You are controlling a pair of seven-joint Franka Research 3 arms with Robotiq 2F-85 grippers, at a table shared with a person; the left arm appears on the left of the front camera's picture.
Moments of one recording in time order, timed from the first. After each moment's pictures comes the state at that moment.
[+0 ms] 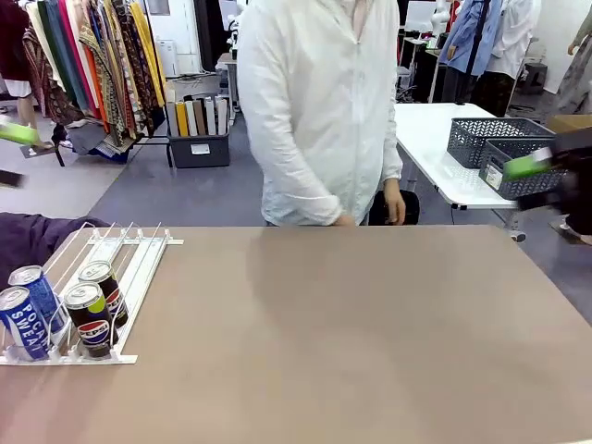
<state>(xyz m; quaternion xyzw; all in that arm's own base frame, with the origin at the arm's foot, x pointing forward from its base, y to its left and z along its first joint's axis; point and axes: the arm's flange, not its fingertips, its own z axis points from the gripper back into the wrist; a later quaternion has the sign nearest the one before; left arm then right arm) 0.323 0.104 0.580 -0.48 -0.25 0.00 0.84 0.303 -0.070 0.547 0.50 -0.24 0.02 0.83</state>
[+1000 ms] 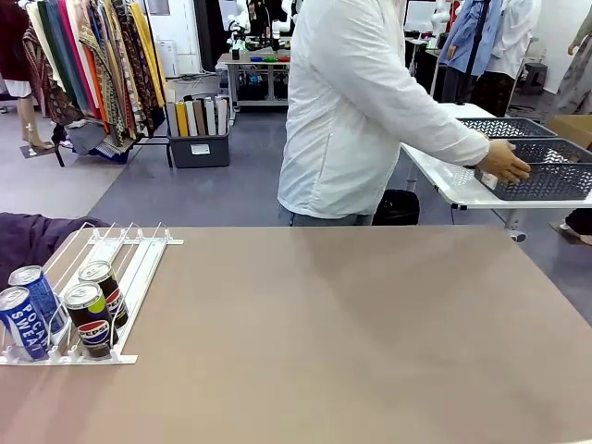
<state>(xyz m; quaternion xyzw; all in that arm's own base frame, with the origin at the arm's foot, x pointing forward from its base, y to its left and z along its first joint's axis) 0.300 0.242 0.492 -0.51 -0.26 0.20 0.79 0.250 -0.230 0.457 0.59 -0.32 -0.18 0.72</state>
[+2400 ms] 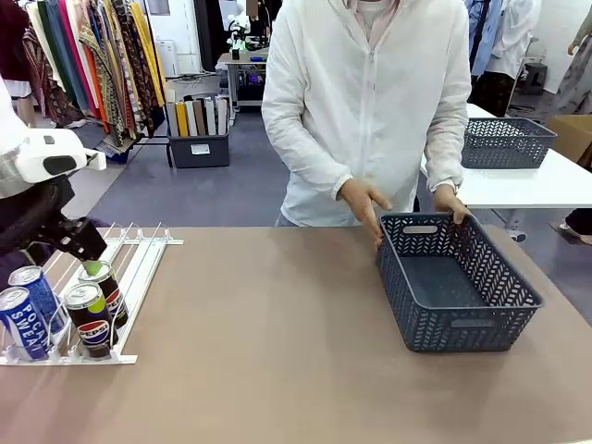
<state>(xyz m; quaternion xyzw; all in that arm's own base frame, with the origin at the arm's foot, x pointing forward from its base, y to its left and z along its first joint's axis) 0.334 -0.081 0.511 0.01 -0.11 -0.14 0.98 0.247 -0.231 0.460 0.58 -0.32 -0.17 0.73</state>
